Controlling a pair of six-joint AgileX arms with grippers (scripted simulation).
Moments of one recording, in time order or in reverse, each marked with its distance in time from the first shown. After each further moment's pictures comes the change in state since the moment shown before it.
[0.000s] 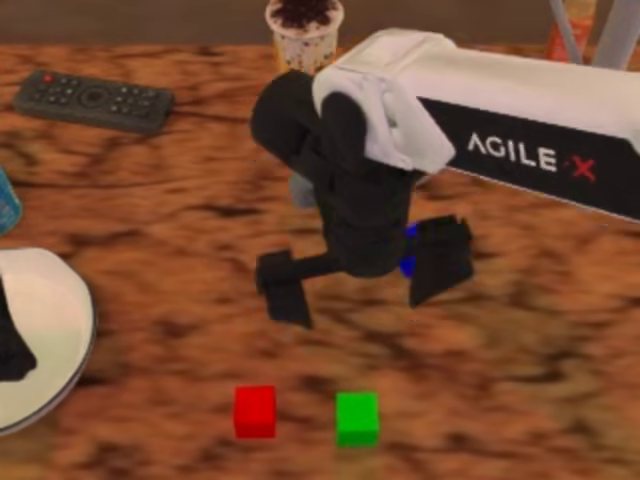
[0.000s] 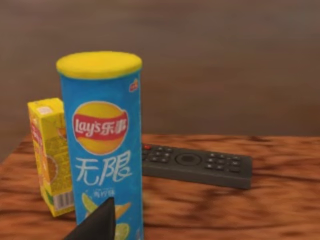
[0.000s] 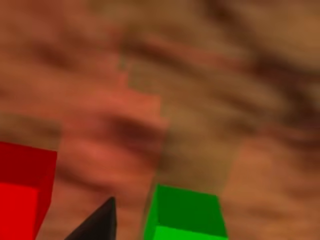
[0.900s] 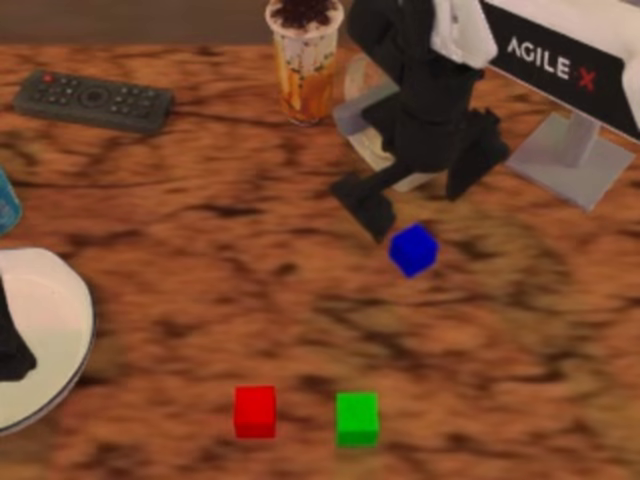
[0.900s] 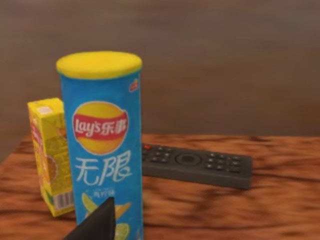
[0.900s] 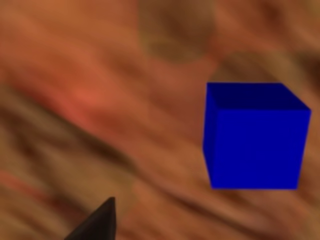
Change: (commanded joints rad) left arm 0.000 0.000 0.000 0.000 0.000 0.000; right arm -0.256 0.247 0.376 -0.116 -0.005 -0.620
